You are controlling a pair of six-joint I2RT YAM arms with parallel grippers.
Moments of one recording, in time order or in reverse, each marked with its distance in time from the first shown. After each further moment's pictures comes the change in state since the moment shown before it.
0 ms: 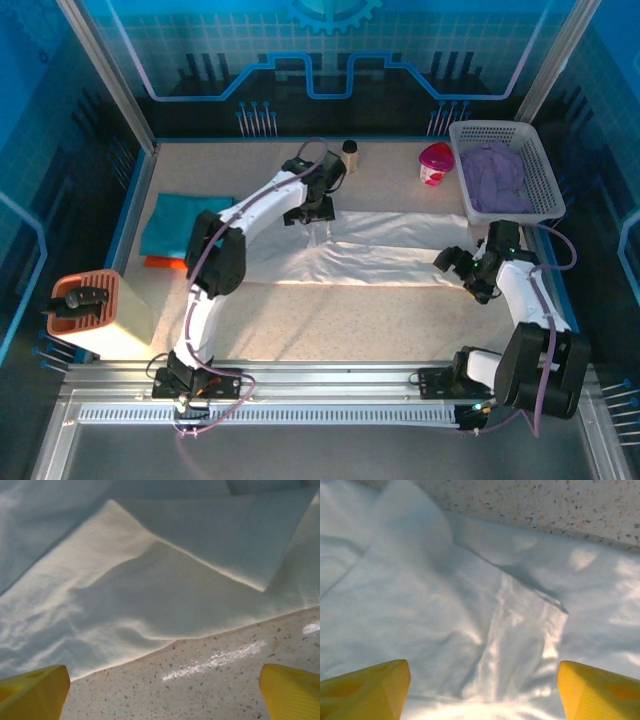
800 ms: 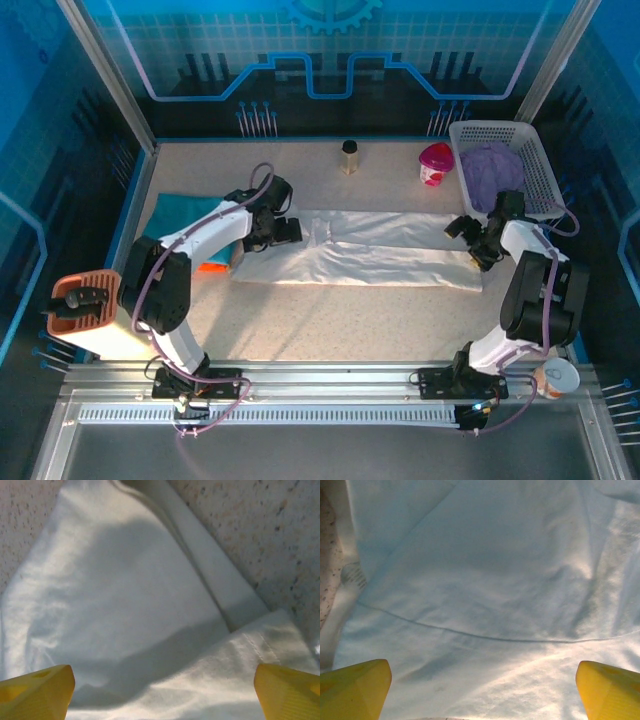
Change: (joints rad) left arm 0.150 -0.417 -0.656 0.309 0.159 0.103; right arm -0.055 0.400 0.262 0.198 0.010 0.087
